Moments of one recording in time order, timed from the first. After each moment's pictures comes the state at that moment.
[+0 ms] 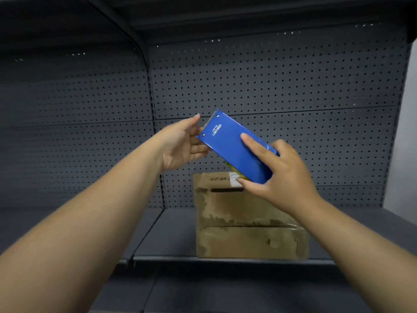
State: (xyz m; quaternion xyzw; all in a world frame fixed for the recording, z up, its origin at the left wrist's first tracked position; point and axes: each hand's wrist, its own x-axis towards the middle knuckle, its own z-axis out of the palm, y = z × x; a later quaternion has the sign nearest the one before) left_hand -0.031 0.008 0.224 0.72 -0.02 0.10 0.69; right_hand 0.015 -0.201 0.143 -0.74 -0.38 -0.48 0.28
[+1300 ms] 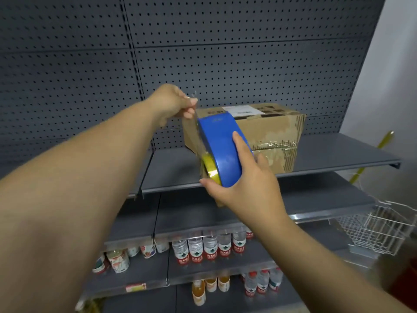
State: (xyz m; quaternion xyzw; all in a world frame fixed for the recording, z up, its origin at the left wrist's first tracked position) left_hand -0.035 0.074 0.154 0.85 0.00 0.14 0.51; right_hand -0.151 -0.119 0.052 -0.89 -0.18 -0.18 0.38
